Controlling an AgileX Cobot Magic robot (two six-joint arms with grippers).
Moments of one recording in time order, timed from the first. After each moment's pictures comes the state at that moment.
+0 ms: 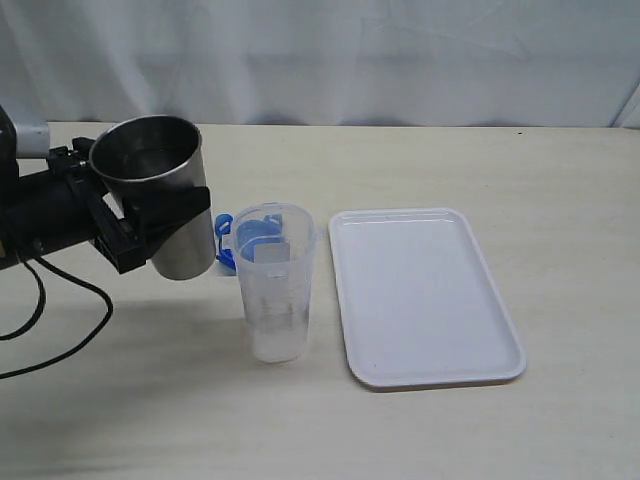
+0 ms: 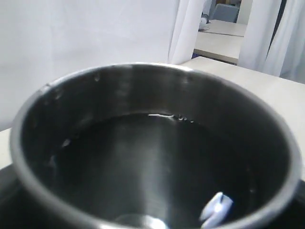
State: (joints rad) left arm -0.06 1.66 -0.53 0.98 -1.13 -0.51; right arm 0.05 0.01 0.00 -0.10 0.35 0.00
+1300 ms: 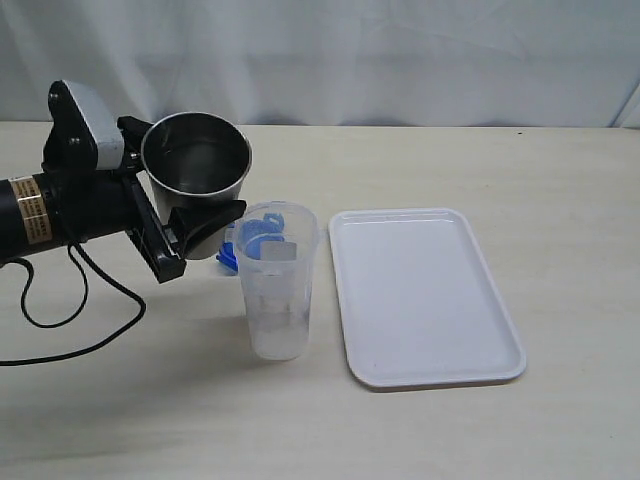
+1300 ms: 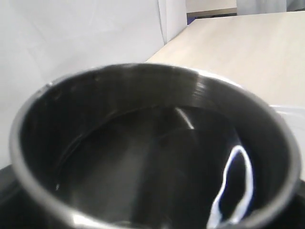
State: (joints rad) left arm -0.18 1.66 -0.62 0.97 -0.95 -0.25; right arm 0.05 0.01 0.00 -0.10 0.35 0.00
